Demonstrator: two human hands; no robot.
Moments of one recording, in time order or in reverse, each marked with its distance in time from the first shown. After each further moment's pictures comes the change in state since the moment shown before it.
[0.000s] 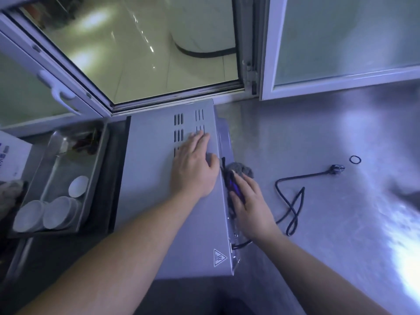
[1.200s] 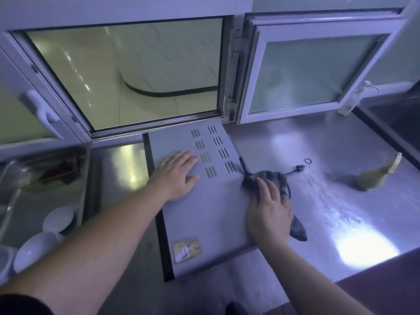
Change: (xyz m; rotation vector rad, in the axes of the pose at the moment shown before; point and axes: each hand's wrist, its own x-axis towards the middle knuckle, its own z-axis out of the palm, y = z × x) left_hand 0.009 -0.172 -0.064 0.046 -0.348 0.522; right_hand -0.076 -0.108 0.077 -0.627 0.544 0.463
